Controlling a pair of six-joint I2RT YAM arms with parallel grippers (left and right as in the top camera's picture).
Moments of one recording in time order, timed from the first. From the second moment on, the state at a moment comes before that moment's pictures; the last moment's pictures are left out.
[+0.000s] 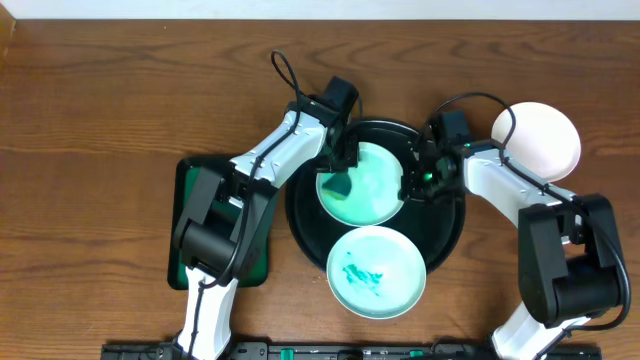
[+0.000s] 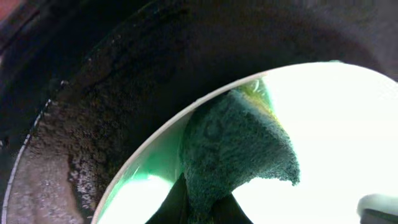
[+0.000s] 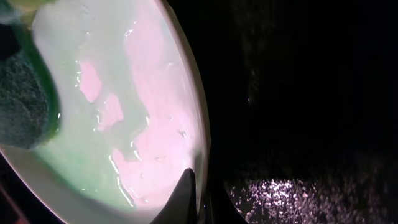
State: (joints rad) left arm -0.50 2.15 1.56 -0.76 0.23 -0.46; right arm 0.23 1.85 1.04 -0.59 -0.40 0.30
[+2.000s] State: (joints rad) left arm -0.40 1.95 1.59 -0.95 0.13 -0.53; right arm 0.25 1.88 1.04 -0.39 -0.37 0.33
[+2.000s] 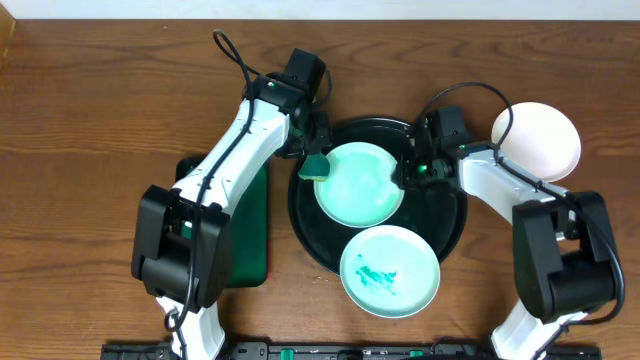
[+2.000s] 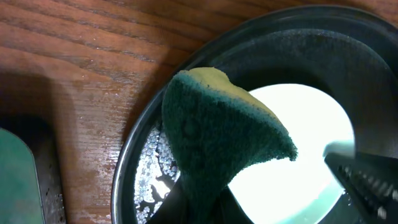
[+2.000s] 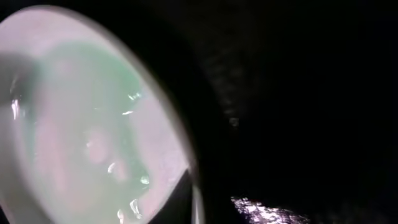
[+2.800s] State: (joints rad) left arm -0.48 2.24 1.59 -0.69 0.71 -0.42; right arm 0.24 1.89 1.05 -0.41 -0.39 0.34
